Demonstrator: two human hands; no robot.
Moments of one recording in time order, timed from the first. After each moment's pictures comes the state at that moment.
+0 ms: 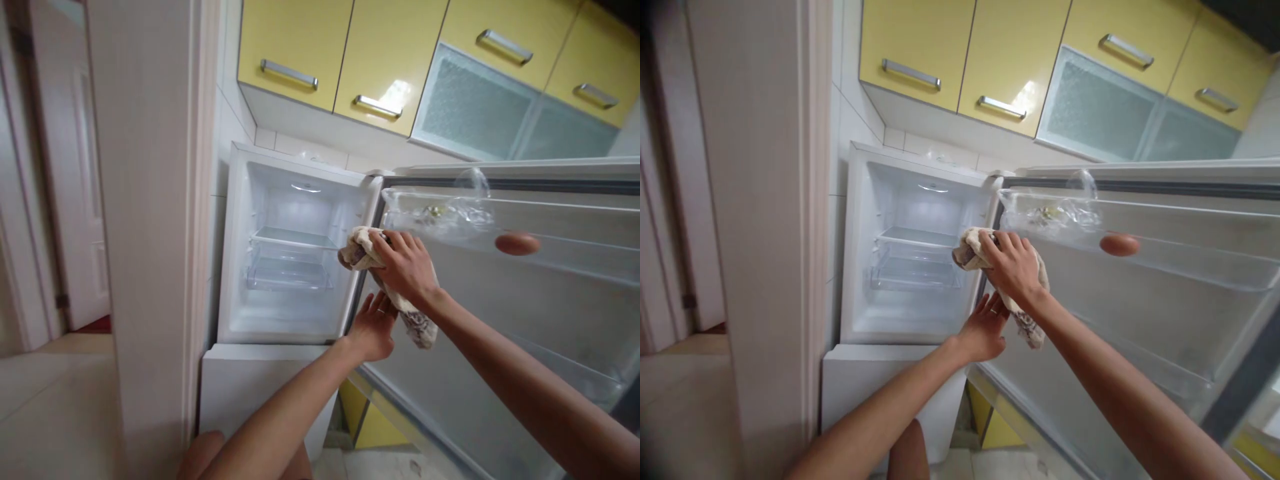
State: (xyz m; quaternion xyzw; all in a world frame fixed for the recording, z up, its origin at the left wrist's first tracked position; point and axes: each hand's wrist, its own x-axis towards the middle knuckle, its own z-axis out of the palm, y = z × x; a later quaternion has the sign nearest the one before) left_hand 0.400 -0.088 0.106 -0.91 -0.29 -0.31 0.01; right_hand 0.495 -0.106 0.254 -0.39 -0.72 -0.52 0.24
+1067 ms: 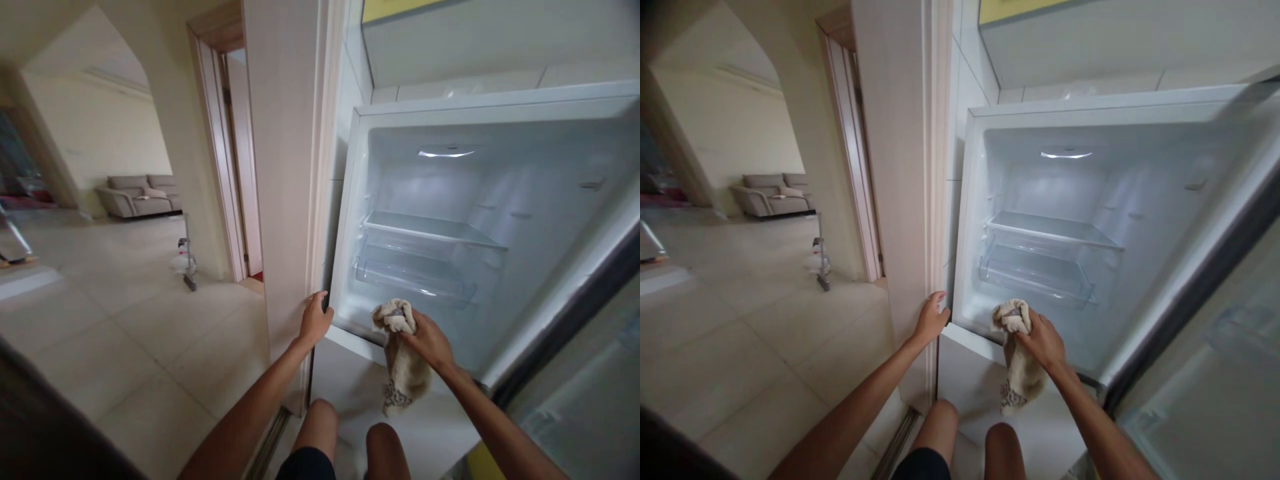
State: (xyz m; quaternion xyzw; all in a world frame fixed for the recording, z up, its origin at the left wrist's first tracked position) left_hand 0.049 -0.068 -0.027 -0.49 -0.72 -0.49 -0.05; right_hand 0.337 0.059 -0.027 -0.44 -0.86 0.07 0.25
